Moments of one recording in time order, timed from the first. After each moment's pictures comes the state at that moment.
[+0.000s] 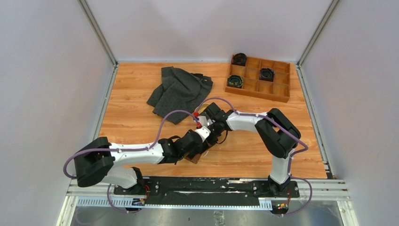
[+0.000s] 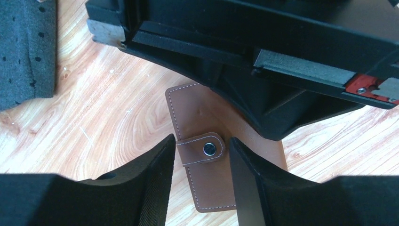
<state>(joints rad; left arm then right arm) -1.11 1.33 0.60 -0.14 -0.40 -0.16 0.77 1.86 1.06 -0.37 -0.75 0.22</state>
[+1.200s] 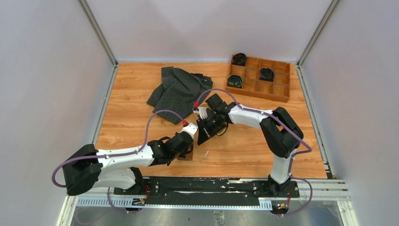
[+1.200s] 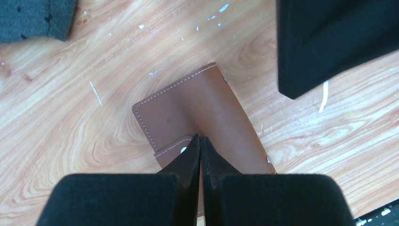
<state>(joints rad) -1.05 1.19 0.50 -0.17 -0.40 -0.32 0.72 1.84 1.14 -0.42 -0.80 0.17</state>
